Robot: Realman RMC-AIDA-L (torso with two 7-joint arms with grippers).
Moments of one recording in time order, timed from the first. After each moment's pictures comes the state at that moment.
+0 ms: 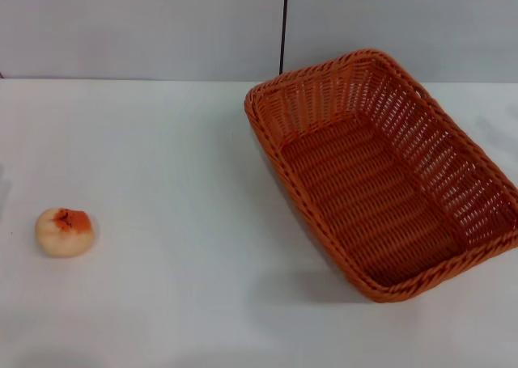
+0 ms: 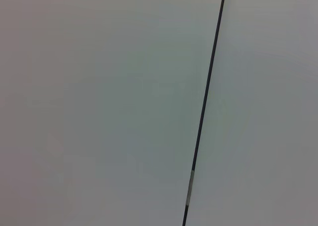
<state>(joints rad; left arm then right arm) -0.14 -2.06 -0.70 -0.07 2.07 1.51 -0.39 0.24 2.07 -0.60 -1.00 -1.65 -1.44 1.77</state>
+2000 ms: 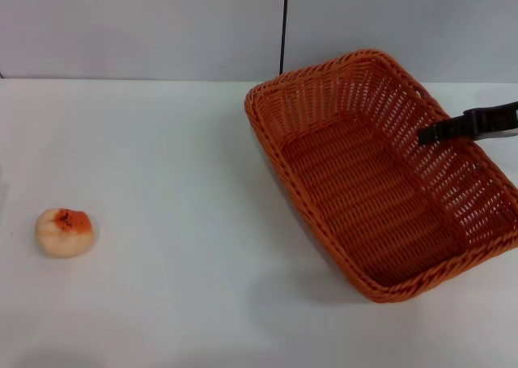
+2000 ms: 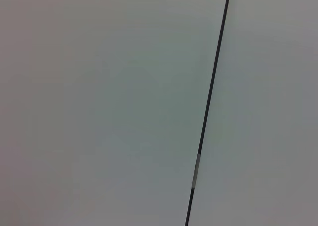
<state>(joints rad) -0.14 -2.07 -0.70 -0.08 2.07 1.47 -0.38 0.74 1.96 -0.68 -0.73 -2.46 -1.43 2.32</state>
